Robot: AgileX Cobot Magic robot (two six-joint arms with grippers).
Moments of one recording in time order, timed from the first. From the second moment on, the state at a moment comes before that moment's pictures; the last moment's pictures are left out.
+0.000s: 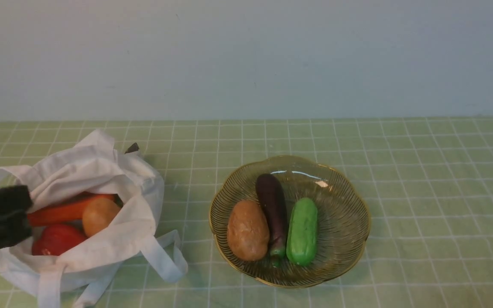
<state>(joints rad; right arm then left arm) 0.05 -0.01 0.03 -0.03 0.37 -0.07 -0.08 0.76 -0.69 -0.28 0.69 0.04</state>
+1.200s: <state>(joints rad) 0.05 -0.01 0.03 -0.03 0.37 -0.07 -0.08 1.72 -1.14 -0.08 0.83 0.10</state>
